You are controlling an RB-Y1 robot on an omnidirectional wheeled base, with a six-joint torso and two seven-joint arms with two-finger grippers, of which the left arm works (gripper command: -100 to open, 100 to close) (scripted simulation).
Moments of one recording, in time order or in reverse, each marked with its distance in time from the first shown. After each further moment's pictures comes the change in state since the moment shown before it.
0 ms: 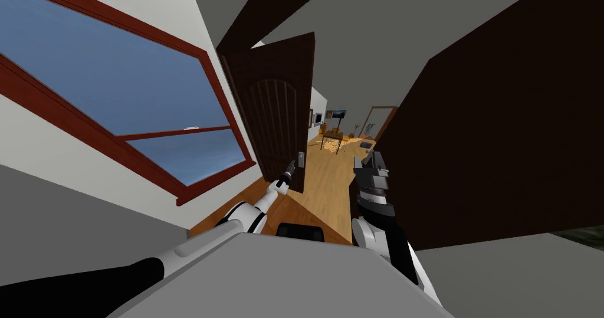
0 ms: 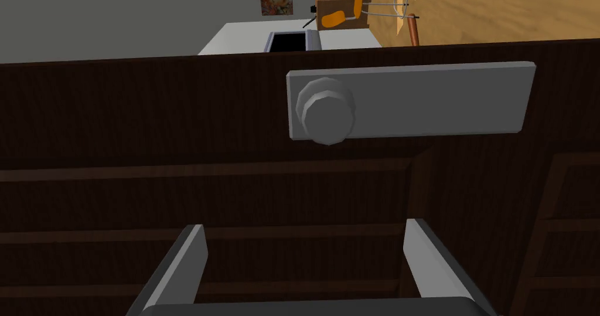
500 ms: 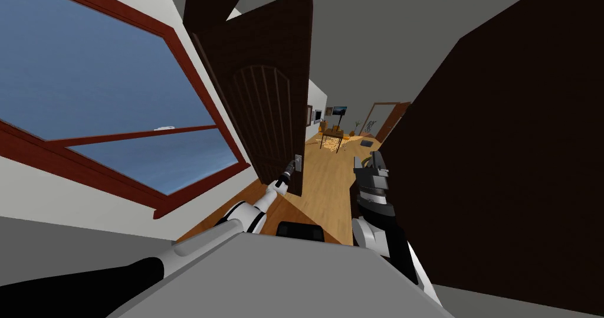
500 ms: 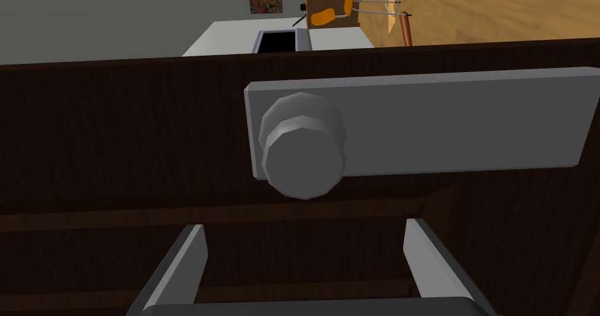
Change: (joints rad) arm -0.002 0.009 0.010 0.015 0.003 -0.018 -0.008
